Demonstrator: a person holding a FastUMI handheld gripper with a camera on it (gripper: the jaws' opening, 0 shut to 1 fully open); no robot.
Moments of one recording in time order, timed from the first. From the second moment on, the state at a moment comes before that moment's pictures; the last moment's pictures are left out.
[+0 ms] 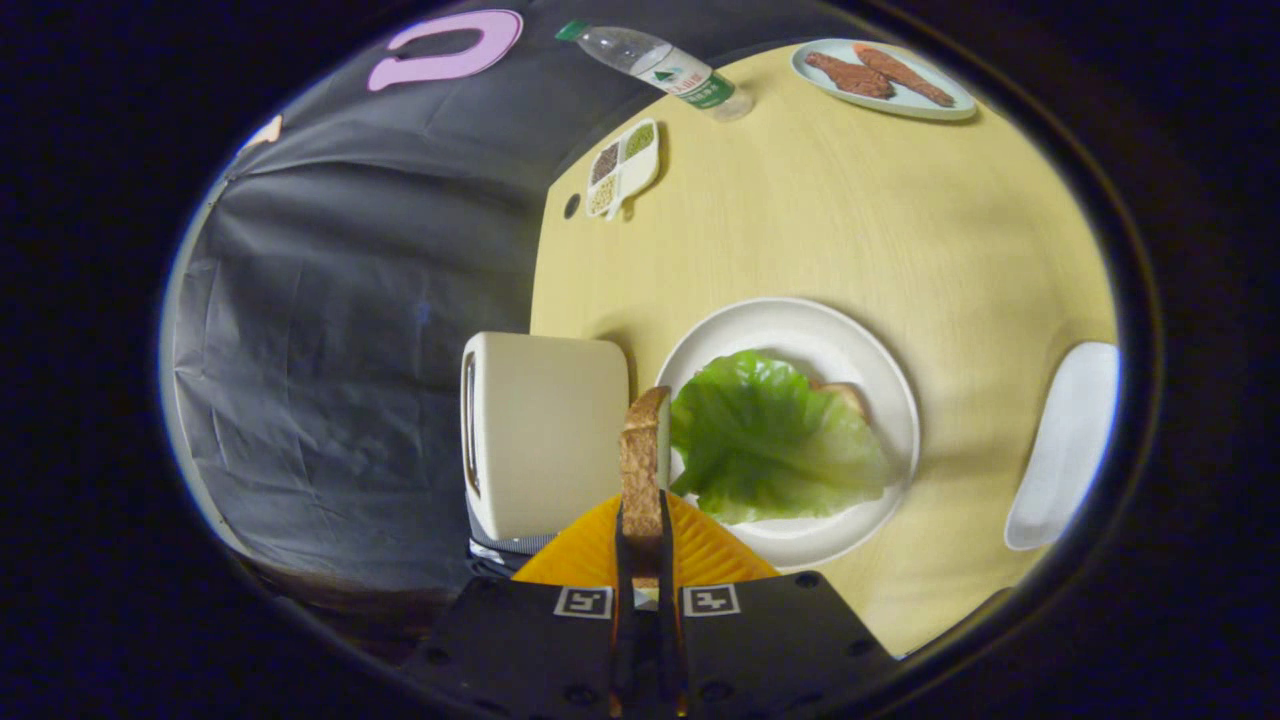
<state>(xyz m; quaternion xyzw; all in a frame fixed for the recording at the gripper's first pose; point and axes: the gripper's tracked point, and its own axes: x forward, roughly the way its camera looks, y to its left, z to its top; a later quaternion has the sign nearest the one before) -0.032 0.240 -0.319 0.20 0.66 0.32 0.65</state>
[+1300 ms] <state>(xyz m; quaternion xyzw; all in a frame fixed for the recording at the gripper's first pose) -0.004 0.189 -0.385 -0.10 0.52 0.20 0.82</state>
